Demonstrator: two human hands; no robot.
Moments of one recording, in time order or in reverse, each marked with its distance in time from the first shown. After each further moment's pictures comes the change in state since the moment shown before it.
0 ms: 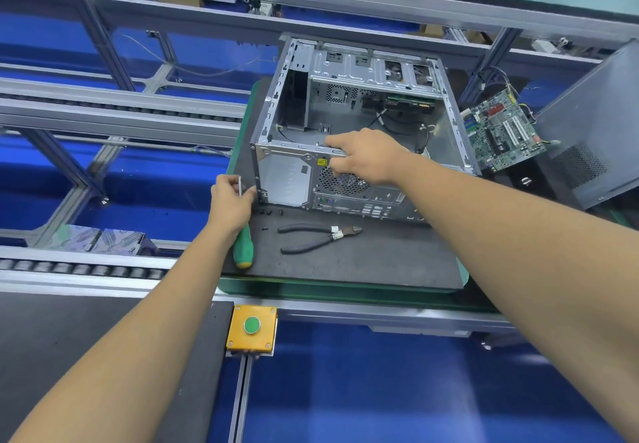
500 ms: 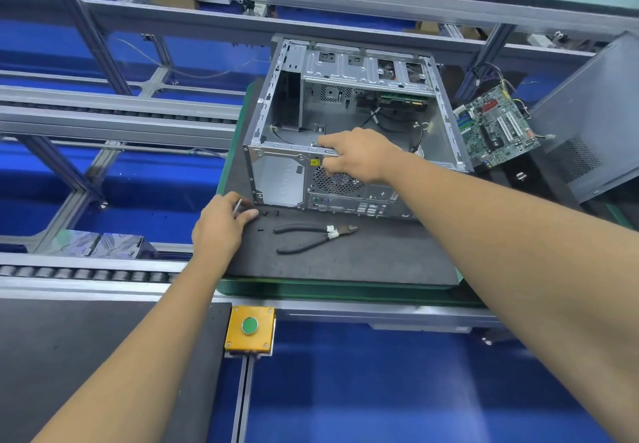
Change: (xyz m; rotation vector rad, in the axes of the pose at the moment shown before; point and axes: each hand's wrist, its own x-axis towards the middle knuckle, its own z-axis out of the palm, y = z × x) left_hand -0.036 -0.006 -0.018 0.538 -0.010 0.202; right_hand 0.002 0.002 0.002 0.007 -0.002 -0.001
